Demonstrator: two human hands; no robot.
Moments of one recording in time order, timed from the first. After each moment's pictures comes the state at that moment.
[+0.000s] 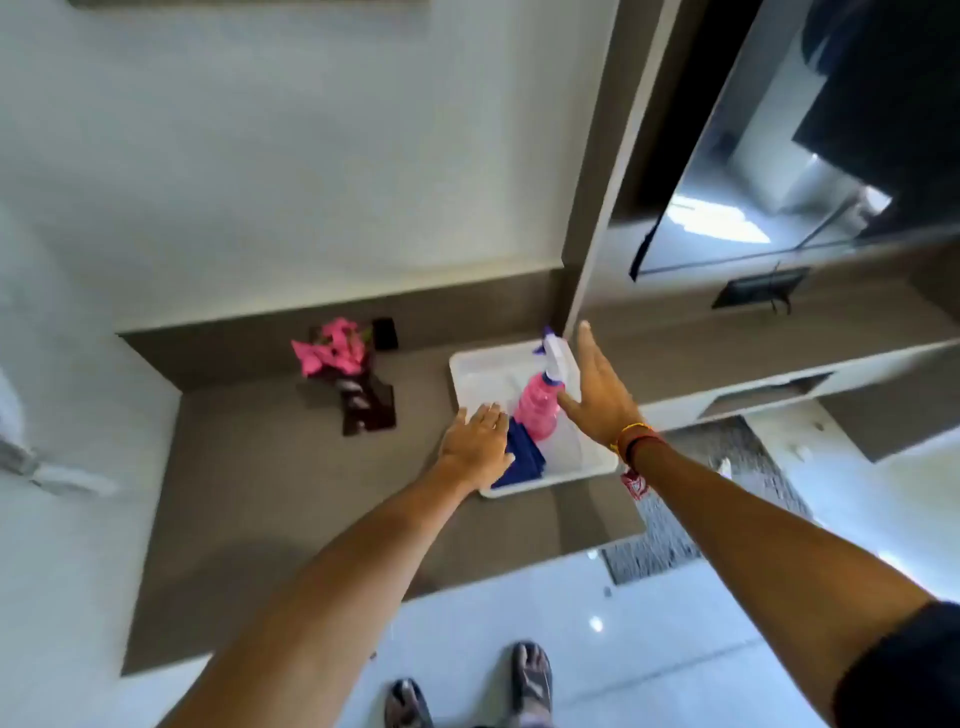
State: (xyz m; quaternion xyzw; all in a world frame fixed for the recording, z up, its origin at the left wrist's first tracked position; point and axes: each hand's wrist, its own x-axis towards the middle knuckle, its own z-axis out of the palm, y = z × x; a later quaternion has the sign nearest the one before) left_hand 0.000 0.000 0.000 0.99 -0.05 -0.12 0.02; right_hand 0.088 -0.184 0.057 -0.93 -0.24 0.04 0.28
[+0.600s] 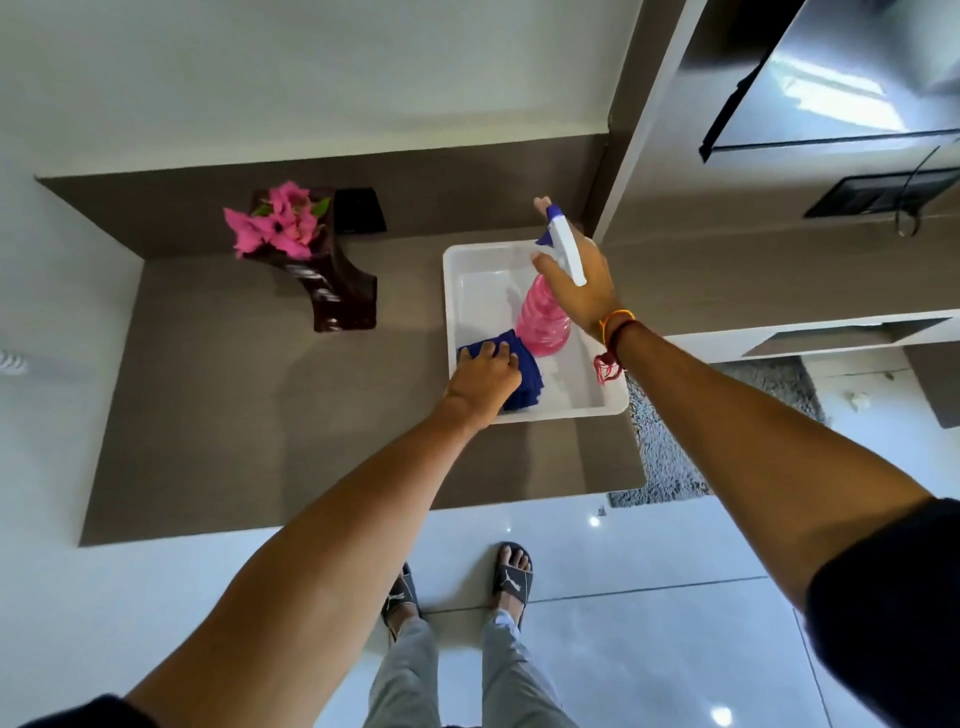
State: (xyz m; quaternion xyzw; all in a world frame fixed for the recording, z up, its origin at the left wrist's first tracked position) left_hand 0.032 -0.046 -0.071 0.98 -0.03 -0.17 -0.09; right_hand 0.169 -0.147 -0.010 -0.84 -0.20 0.12 0.50
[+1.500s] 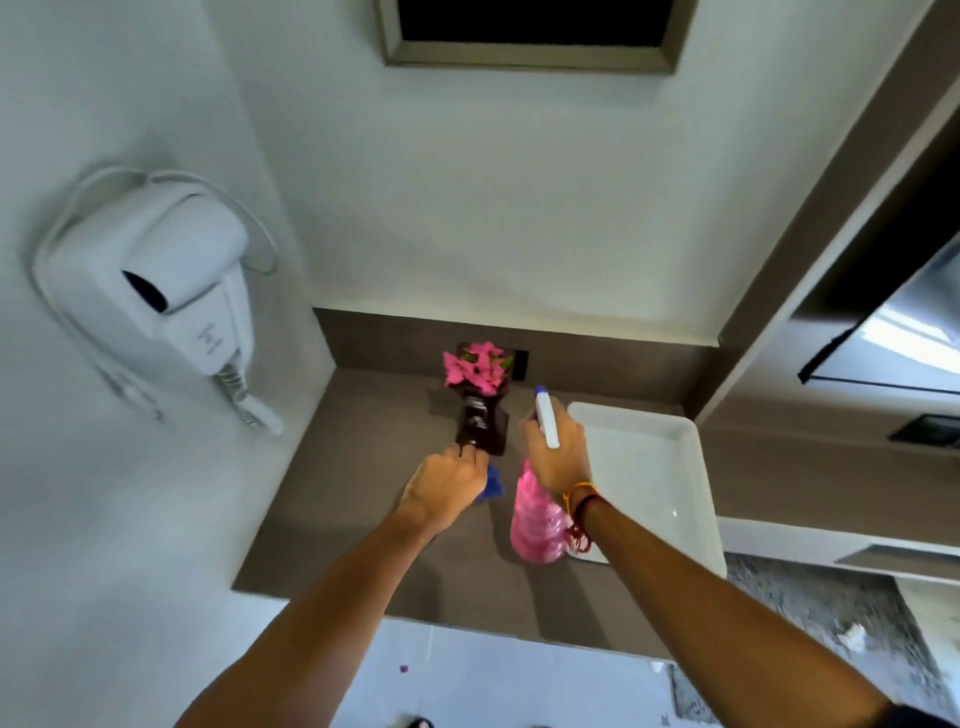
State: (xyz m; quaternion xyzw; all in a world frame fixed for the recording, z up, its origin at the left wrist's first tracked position) left_hand -0.107 0.119 0.041 0.98 0.11 -0.08 -0.12; right_hand 0.009 0.000 0.067 -0.84 -0.23 0.10 0.49
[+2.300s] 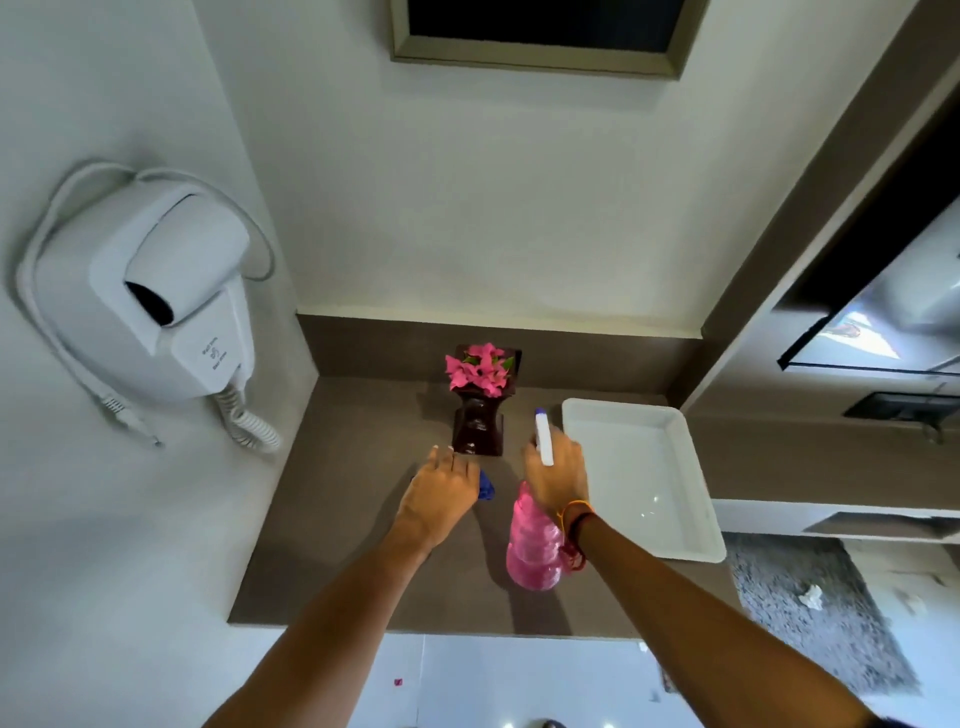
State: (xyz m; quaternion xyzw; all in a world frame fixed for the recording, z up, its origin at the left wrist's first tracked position) left_hand -0.136 0.158 0.021 0.99 0.07 -0.08 -0.13; right_hand -0.027 0.027 0.038 -0.89 -0.17 0.07 0.41
